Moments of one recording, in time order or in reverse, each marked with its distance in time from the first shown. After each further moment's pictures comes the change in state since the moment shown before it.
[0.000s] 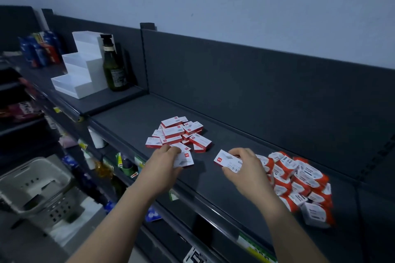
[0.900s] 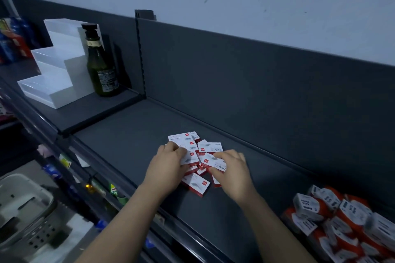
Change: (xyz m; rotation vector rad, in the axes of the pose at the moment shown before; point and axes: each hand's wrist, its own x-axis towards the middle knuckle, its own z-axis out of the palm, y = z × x) left_hand 0.141 -0.081 0.023 0.017 0.008 0.028; right_hand 0.142 -0.006 0.117 -0.142 0.004 -0.044
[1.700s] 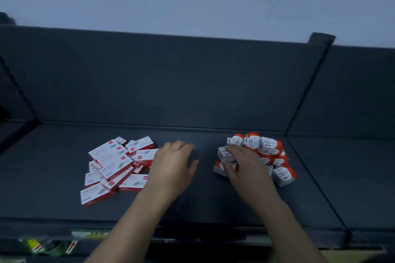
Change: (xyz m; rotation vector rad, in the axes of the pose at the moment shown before) left_hand -0.033 0.117 0.009 -0.074 -0.047 0.619; right_hand -0.152 0.013 -0.107 -0.321 0.339 0.312
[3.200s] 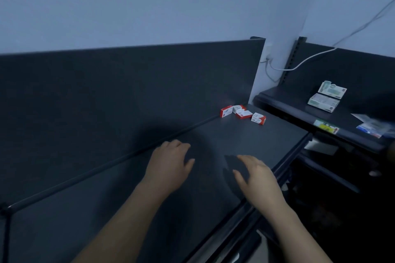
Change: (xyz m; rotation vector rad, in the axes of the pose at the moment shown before) left_hand 0.187 0.574 0.237 -0.183 -0.250 0.650; right_hand -0.156 0.504 -0.308 -0.272 0.202 0.744
